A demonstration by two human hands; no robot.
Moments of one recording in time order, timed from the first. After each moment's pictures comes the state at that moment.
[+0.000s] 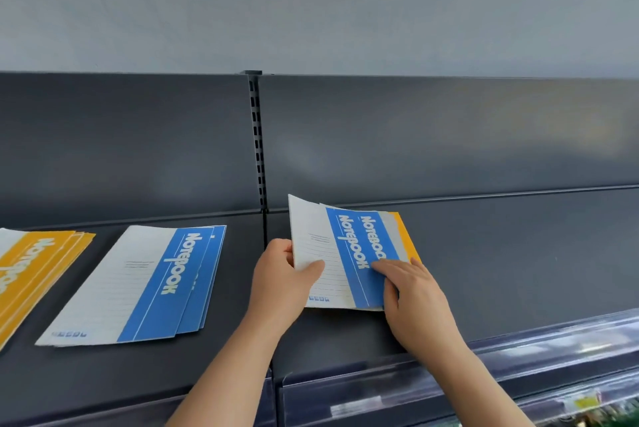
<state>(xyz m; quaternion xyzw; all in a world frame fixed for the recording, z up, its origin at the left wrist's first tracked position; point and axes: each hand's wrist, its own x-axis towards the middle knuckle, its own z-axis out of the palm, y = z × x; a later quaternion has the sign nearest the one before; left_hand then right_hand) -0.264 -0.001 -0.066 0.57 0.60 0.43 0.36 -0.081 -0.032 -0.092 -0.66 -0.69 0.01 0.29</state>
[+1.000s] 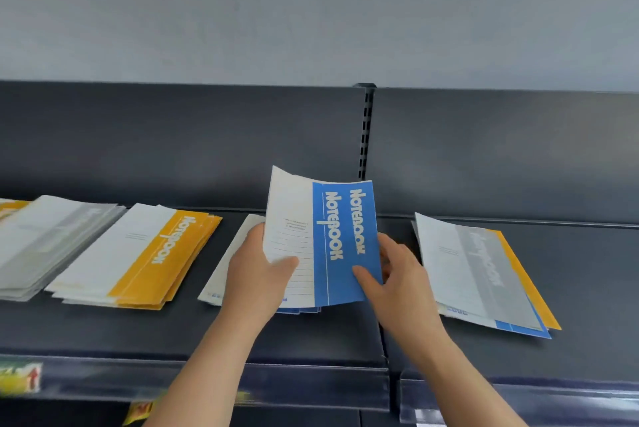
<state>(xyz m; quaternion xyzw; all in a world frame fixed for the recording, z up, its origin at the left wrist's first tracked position) -0.413 -0.033 -0.042 0.54 0.68 0.46 0.20 -0.234 -0.023 -0.059 -0.56 -0.68 0.21 0.42</state>
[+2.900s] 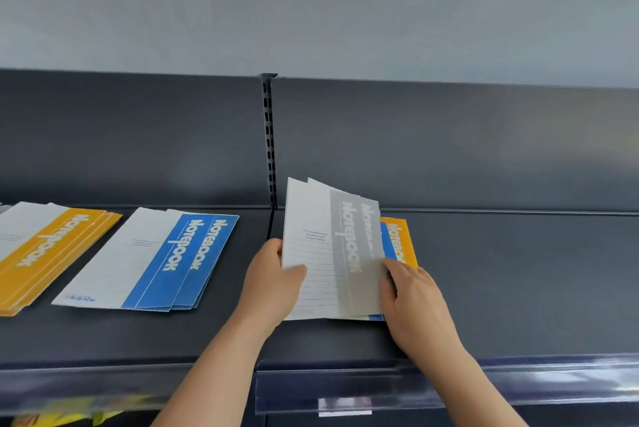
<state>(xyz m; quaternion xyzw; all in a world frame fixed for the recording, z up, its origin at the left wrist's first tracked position) -0.248 -0.015 -0.062 0.51 0.65 0.43 0.36 -0.057 -0.021 -0.094 -0.64 -0.71 0.04 0.29</state>
